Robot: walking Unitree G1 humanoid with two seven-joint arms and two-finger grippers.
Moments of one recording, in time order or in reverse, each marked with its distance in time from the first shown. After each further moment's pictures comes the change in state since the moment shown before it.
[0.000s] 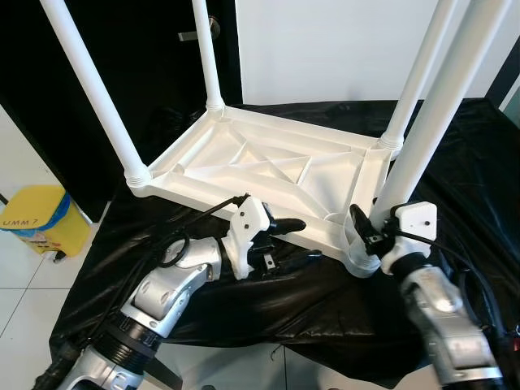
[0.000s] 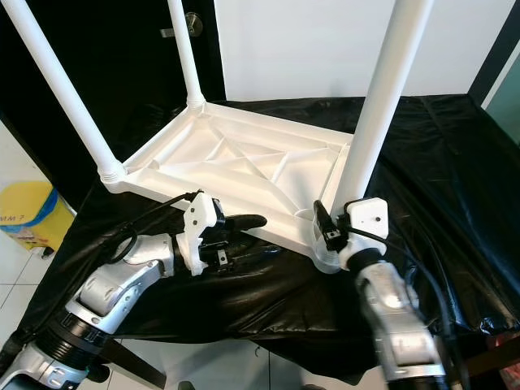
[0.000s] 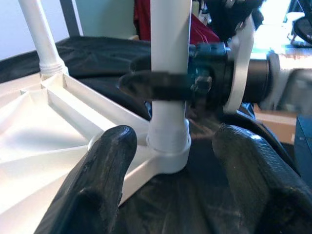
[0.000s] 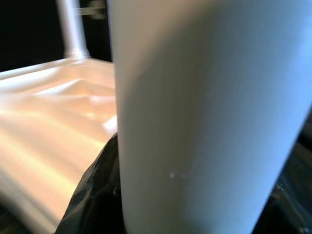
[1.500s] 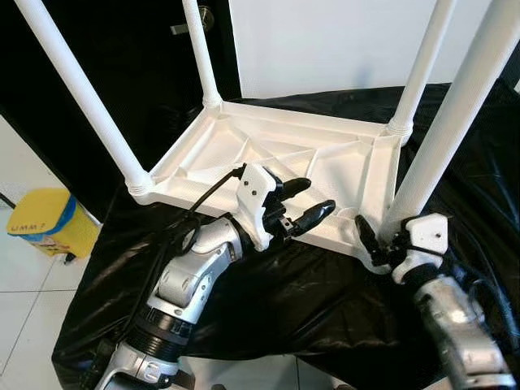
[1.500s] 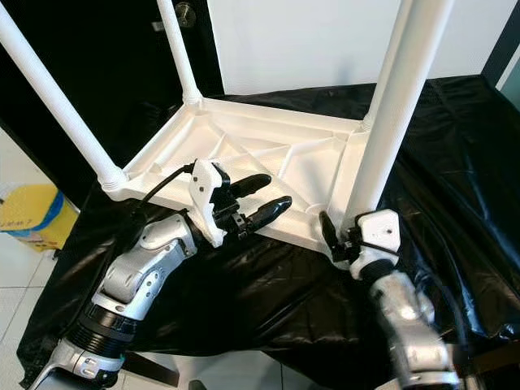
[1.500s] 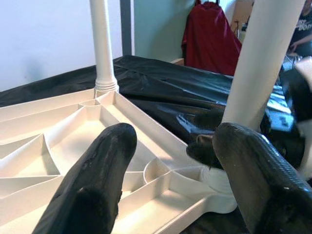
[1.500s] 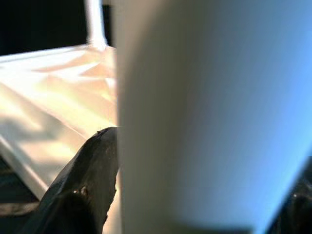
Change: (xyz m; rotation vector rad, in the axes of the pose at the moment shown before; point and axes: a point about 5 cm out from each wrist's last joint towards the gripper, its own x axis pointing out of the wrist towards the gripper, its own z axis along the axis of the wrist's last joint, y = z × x) left arm 0.013 0.021 0.022 -0.039 -0.145 0.234; right arm -0.002 -0.026 0.009 -0.093 -0.103 0.267
